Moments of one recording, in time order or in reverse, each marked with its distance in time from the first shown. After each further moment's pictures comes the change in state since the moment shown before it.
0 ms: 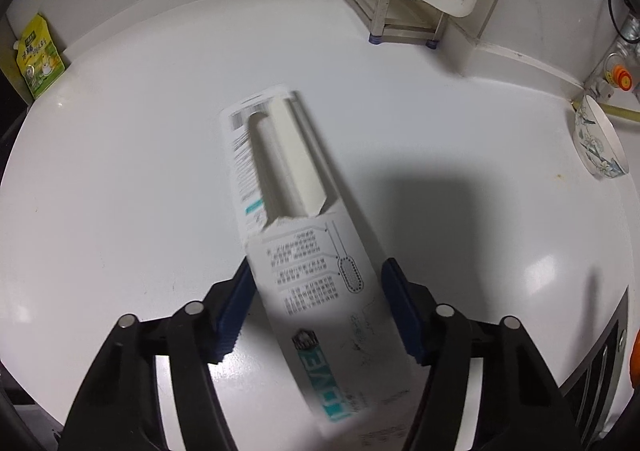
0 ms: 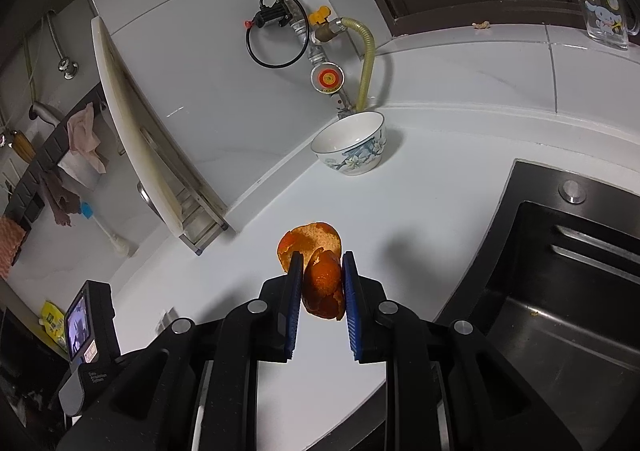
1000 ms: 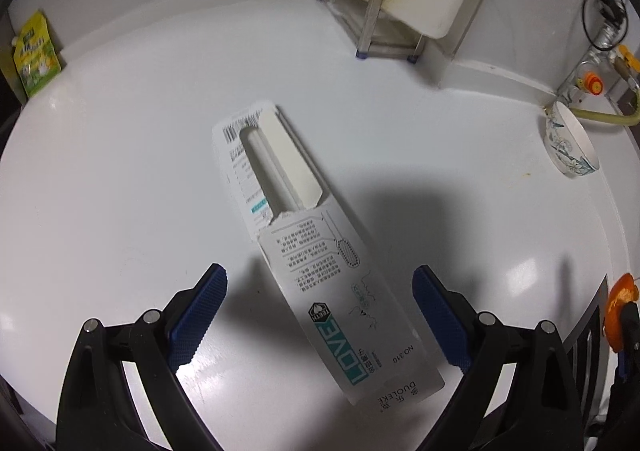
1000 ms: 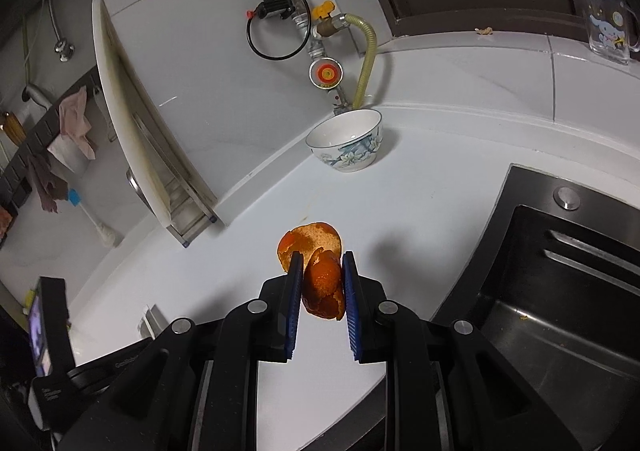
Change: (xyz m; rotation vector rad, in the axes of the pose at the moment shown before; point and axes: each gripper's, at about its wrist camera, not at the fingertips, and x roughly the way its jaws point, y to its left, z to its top) left arm -0.012 0.011 -0.004 -0.008 -0.019 -0.081; right arm 0.005 0.007 -0.004 -0.035 0.008 -0.054
